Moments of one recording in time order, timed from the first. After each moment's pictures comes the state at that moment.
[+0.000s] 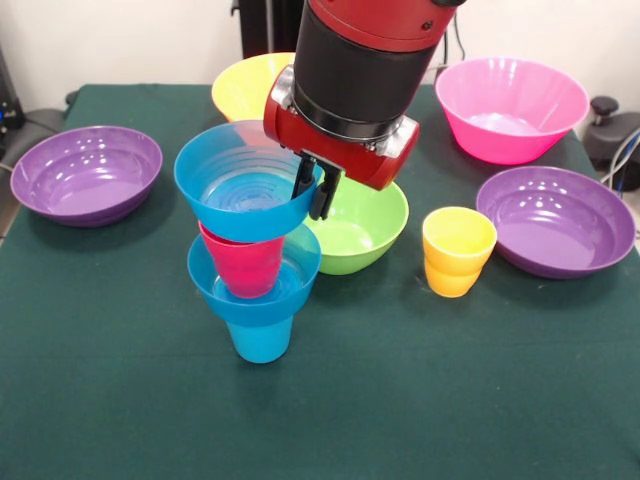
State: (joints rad) arm -0.09 -0.28 -0.24 0.79 0.01 1.19 2.00
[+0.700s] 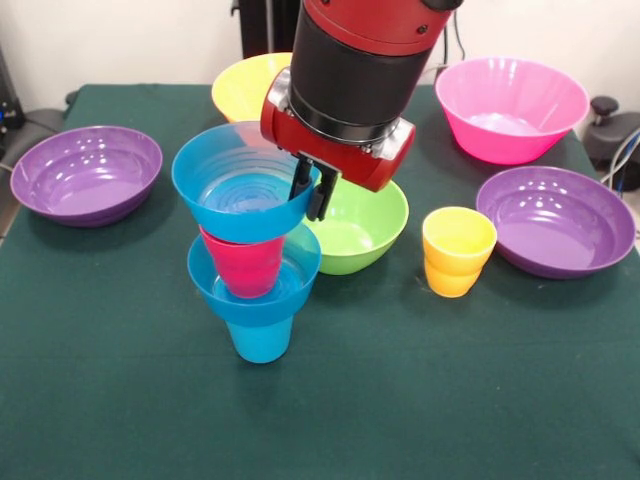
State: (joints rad) arm -0.10 -0.28 -0.24 0.79 0.02 1.19 2.00
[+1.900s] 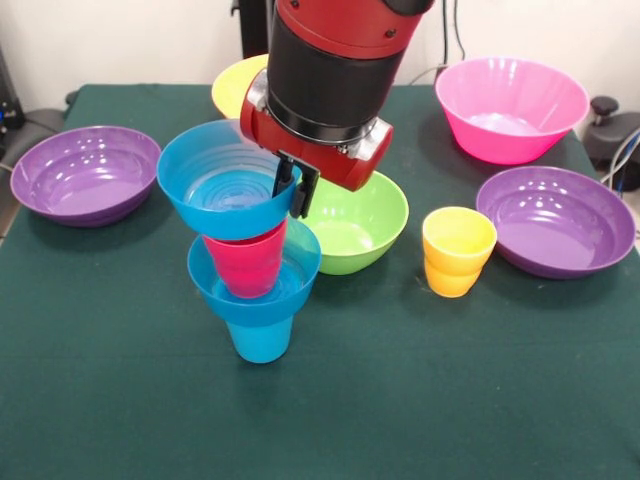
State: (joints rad) arm -0.11 -0.28 -0.24 0.81 0.02 1.19 2.00
